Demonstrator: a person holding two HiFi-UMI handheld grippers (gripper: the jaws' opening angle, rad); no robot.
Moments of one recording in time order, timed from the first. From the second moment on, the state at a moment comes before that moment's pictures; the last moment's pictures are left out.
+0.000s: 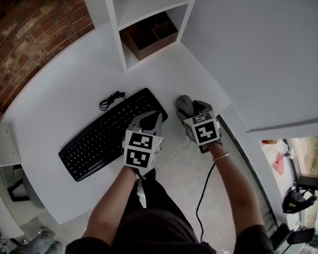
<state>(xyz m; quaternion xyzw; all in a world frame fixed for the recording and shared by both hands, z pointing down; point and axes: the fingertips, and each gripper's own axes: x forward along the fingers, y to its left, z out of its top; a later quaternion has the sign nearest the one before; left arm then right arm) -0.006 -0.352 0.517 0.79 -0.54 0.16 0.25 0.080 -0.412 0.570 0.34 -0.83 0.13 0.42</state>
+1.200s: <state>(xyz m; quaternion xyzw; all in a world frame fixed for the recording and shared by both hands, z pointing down) -0.002 -0.351 0.513 0.79 -0.54 0.16 0.24 0.078 -0.415 0.570 0.30 -0.85 0.14 0.40</state>
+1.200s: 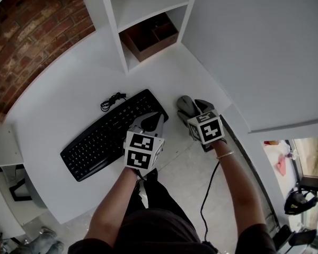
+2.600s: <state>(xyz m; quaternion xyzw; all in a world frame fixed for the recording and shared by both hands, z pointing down) -0.028 -0.295 0.456 0.79 -0.56 0.15 0.18 0.078 -0.329 0.451 0.37 -0.88 0.10 0.28</state>
